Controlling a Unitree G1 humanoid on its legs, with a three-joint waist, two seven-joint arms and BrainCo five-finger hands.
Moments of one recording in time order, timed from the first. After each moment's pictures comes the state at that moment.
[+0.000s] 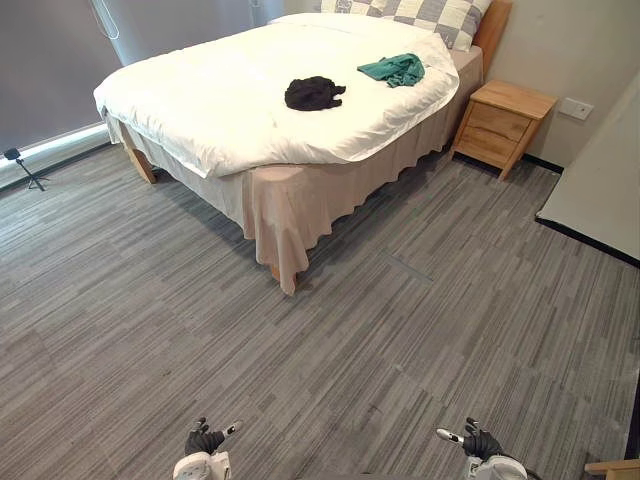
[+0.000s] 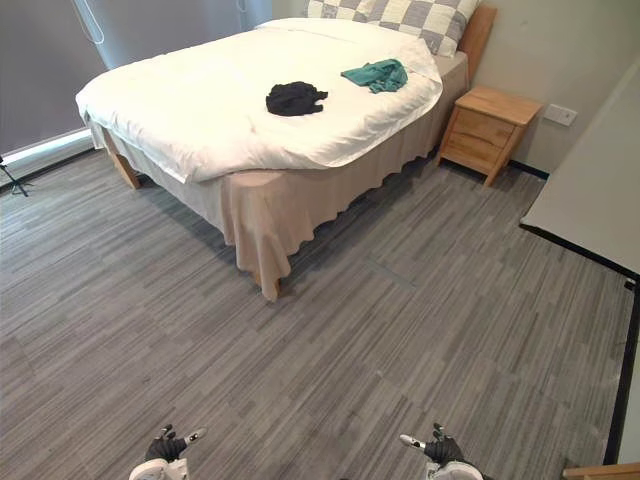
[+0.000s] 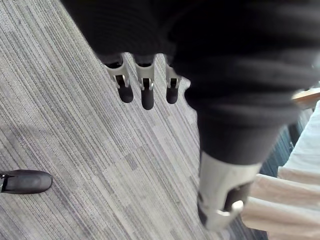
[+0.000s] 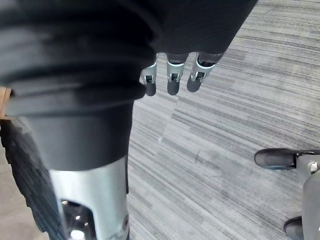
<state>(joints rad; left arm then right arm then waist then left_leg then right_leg) 0.04 0.14 0.16 1.09 -0.18 -0.17 0.15 0.02 -0.20 -0.38 1.08 0.02 -0.08 0.12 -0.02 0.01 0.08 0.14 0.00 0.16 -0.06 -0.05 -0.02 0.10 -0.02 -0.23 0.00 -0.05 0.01</state>
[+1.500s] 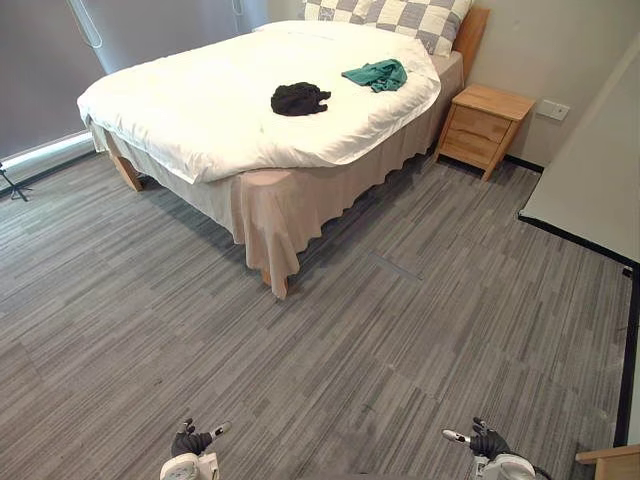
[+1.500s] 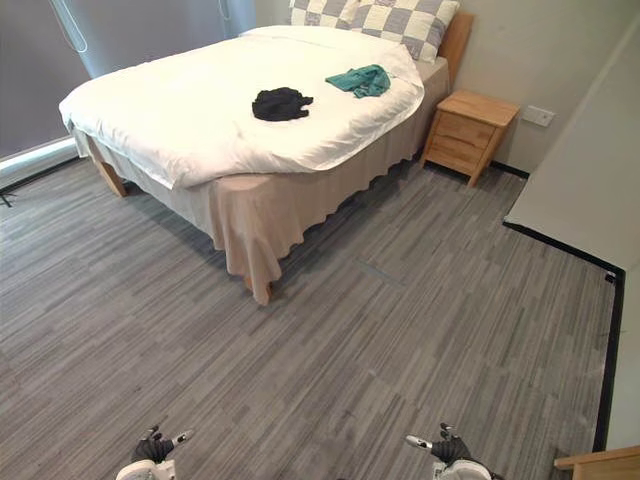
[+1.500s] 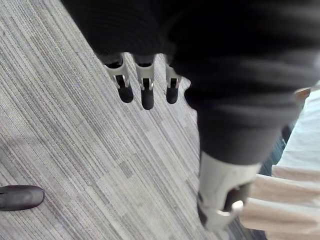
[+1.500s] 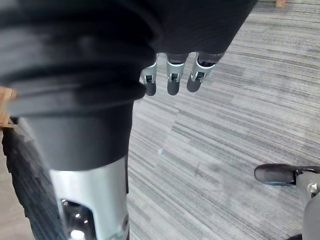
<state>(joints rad) 0.05 0.19 0.18 1.09 -0.16 -0.17 0.15 0.02 -0.24 -0.35 1.08 0.02 -0.07 0.12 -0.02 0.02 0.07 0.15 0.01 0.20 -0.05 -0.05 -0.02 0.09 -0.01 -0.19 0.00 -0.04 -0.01</state>
